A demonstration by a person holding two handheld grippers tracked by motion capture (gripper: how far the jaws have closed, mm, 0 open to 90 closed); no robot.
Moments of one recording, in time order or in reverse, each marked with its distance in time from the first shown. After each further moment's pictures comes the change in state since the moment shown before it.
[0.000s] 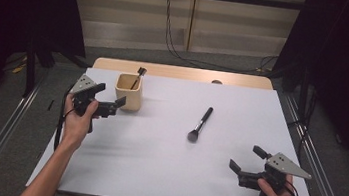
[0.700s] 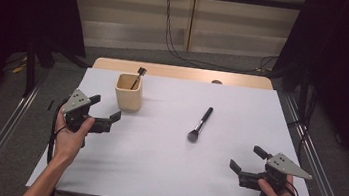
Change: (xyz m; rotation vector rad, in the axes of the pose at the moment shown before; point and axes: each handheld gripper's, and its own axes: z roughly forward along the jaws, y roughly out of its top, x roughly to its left) left arm -0.026 -0.015 -0.039 0.003 0.018 0.072; right arm 0.000 0.000 -0.001 -0.004 -0.004 0.003
